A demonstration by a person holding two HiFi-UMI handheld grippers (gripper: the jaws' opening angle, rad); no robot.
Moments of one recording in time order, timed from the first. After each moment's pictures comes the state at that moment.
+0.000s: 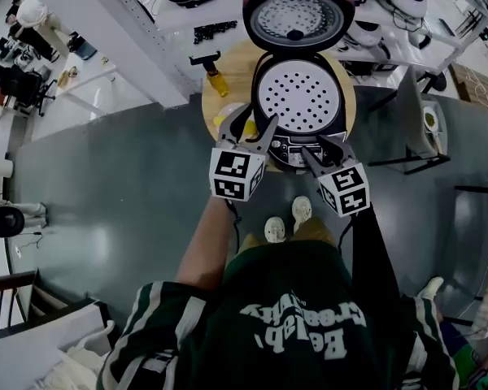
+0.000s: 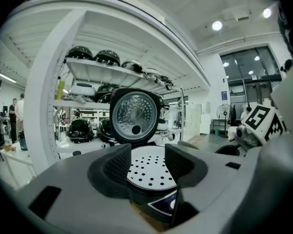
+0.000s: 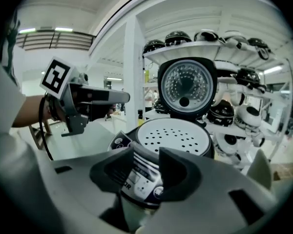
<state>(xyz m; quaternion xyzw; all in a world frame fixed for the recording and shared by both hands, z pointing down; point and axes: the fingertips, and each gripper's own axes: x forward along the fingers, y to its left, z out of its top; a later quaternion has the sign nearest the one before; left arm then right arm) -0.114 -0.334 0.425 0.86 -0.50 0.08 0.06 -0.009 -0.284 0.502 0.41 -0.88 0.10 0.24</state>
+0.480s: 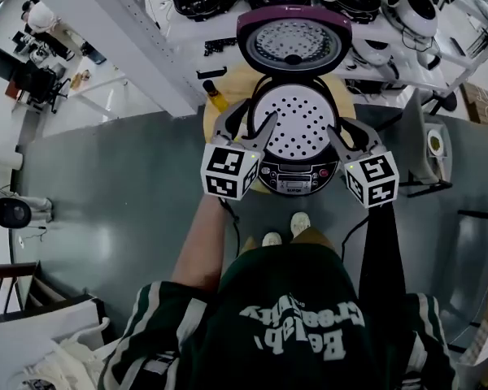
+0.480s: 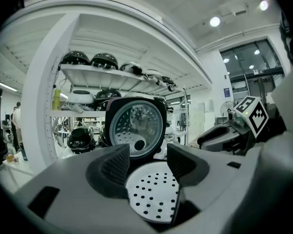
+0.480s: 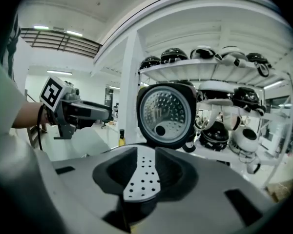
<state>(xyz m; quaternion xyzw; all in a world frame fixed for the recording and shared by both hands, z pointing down) -0.093 -0.391 0.379 0.85 -0.51 0.08 0.04 0.061 -0.381 0.417 0.42 -0.89 0.03 0.19</state>
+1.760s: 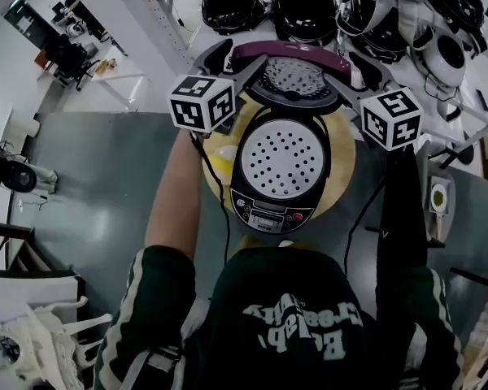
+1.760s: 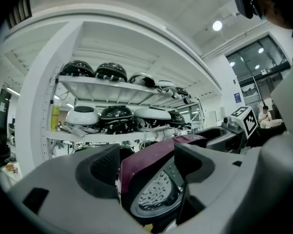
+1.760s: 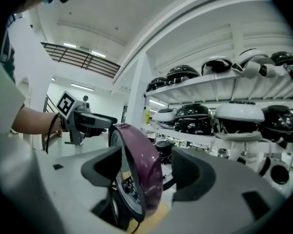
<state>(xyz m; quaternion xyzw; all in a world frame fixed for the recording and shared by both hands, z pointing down) -0.107 -0.550 0.264 0.83 -0.56 0.03 0.00 0.061 -0.569 0.289 0.31 -0.95 -0.05 0.09</state>
